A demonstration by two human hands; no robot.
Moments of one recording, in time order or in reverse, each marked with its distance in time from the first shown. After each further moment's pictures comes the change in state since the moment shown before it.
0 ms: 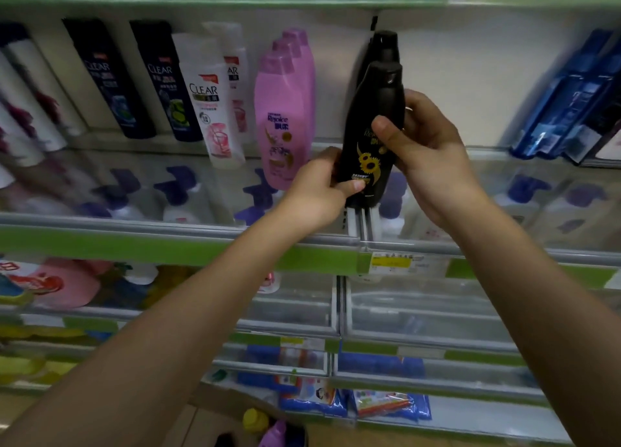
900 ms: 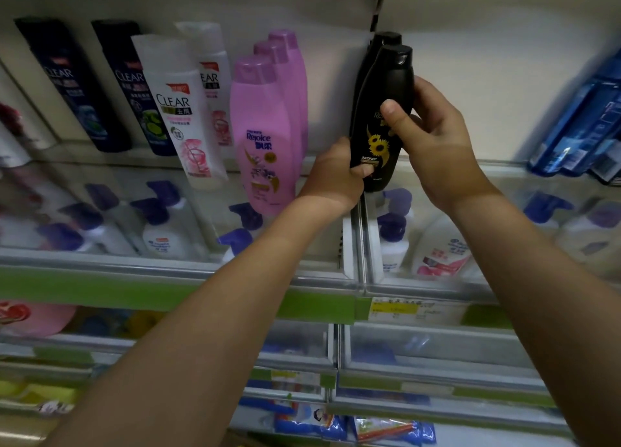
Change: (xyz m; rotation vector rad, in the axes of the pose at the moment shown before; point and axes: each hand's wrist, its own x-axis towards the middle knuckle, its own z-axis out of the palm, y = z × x) left_hand 0.076 -0.004 0.026 0.105 0.081 0.021; right_hand 0.065 0.031 -0.027 -0.152 0.008 -0.085
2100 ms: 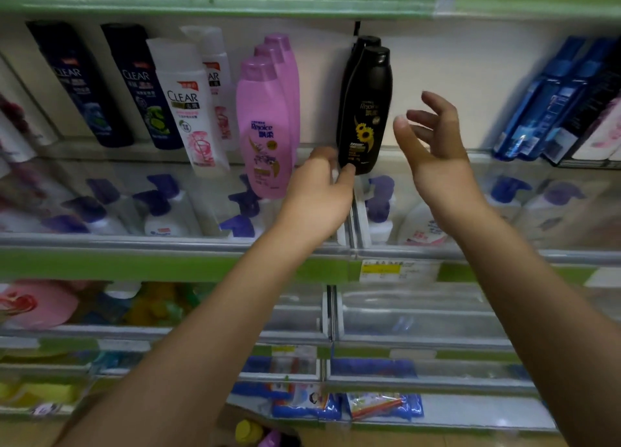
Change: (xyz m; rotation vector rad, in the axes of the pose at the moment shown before) left_hand -0.091 0.036 -0.028 -0.056 0.067 -0.038; right_hand -0.057 -0.021 -0.004 -0.269 0.244 0.119
